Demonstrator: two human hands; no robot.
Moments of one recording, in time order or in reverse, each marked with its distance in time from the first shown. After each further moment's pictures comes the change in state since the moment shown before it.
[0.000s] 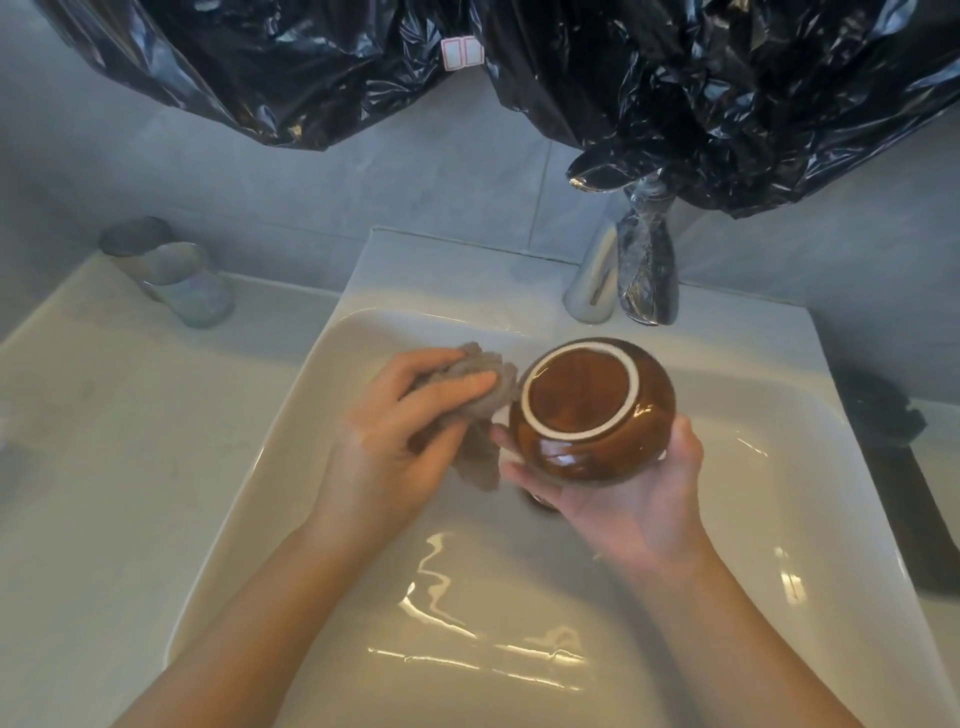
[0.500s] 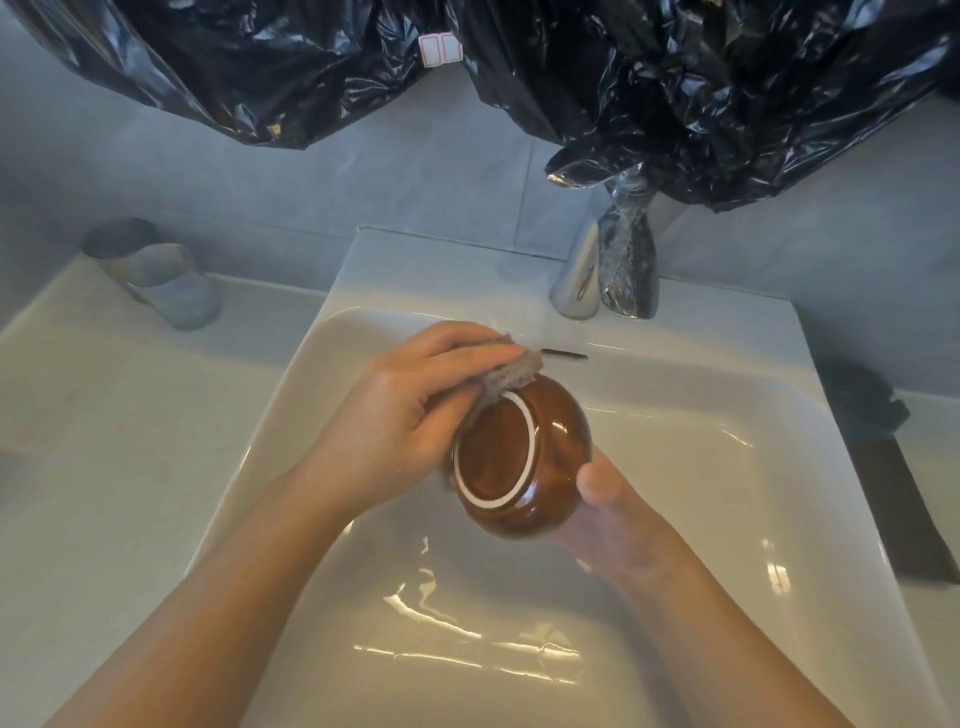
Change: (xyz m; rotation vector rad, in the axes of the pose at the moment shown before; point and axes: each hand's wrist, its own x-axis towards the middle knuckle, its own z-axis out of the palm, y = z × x) left_hand 0.034 0.003 -0.003 -0.087 -0.308 0.006; right_hand -0.002 0.009 0.013 -0.419 -0.041 0.115
